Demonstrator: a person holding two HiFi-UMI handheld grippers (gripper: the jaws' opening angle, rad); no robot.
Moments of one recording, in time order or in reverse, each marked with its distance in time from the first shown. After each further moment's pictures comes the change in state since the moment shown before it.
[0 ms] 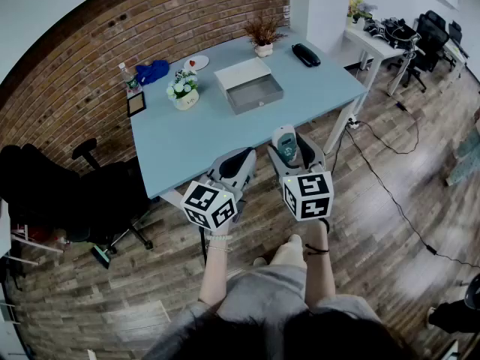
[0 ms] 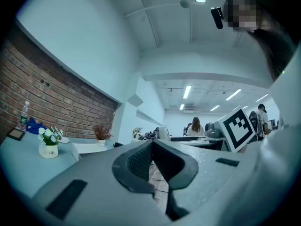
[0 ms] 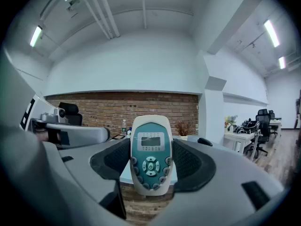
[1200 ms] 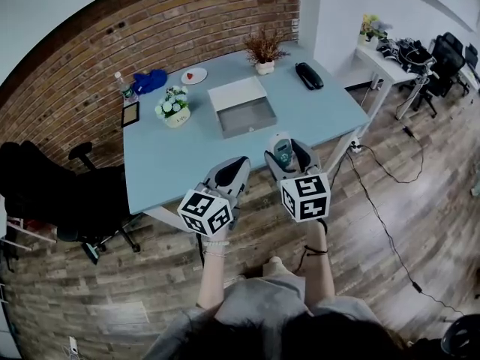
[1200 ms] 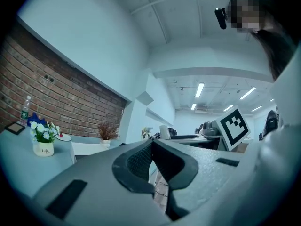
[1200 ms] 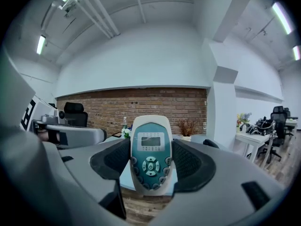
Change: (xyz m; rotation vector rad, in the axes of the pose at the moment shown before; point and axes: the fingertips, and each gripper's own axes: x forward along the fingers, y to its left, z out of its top) left arm 0.119 0.034 -0.005 -0.037 -0.007 0.137; right arm 0.081 -0.111 0.009 -0.025 0.037 0.152
